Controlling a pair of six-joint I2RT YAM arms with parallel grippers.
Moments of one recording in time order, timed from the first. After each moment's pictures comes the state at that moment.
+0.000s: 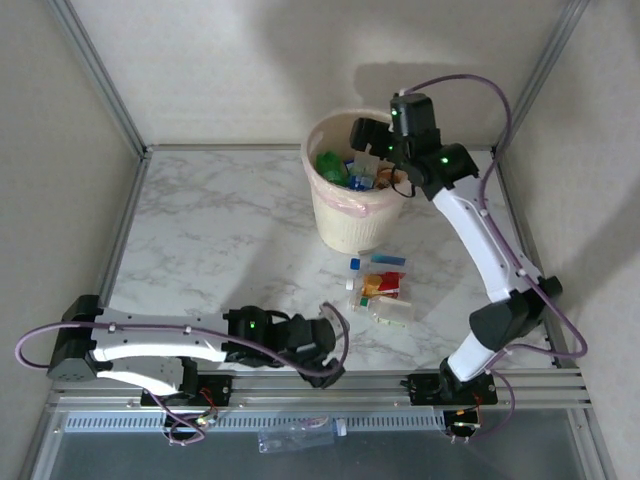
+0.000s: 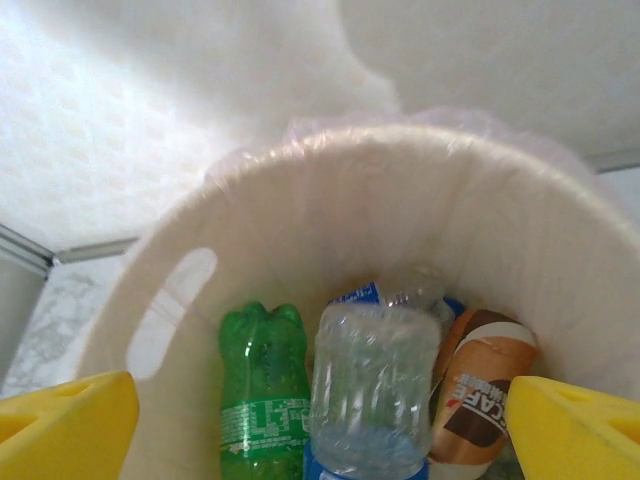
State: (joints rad) left arm -1.46 1.28 0.99 -0.76 -0.17 -0.56; right arm 0.49 1.62 1.90 -0.78 0.19 0.49
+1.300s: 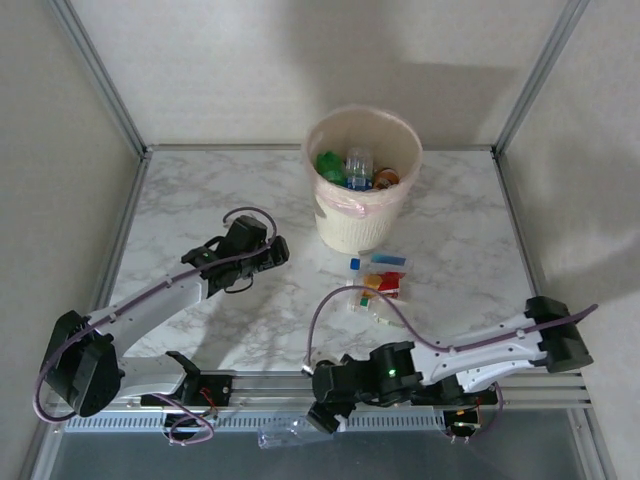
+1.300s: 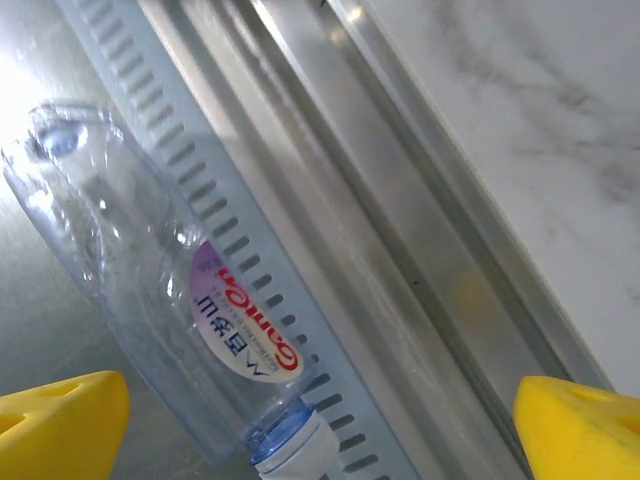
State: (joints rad) left arm -0.57 1.25 0.85 -0.48 -0.17 -0.83; right arm 1.76 1.28 0.86 -0.69 0.08 0.70
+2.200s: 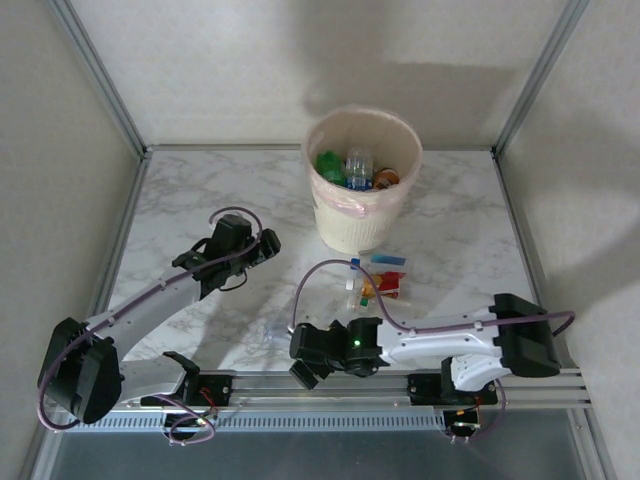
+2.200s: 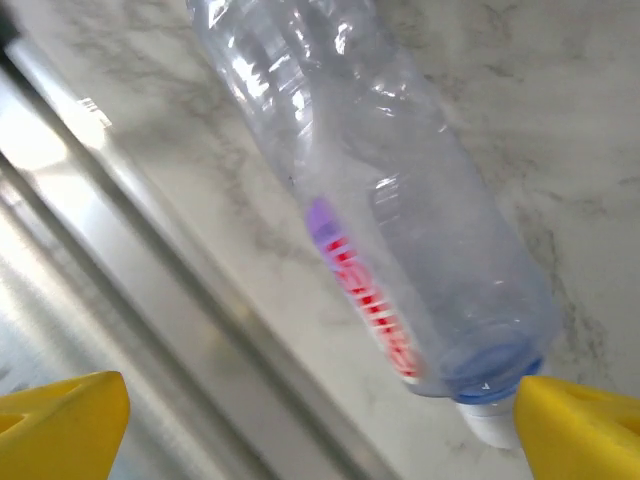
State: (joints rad) left arm -0.46 1.21 0.76 -0.35 -0.10 -0.88; right arm 1.50 1.47 0.94 -0.64 0.21 0.57
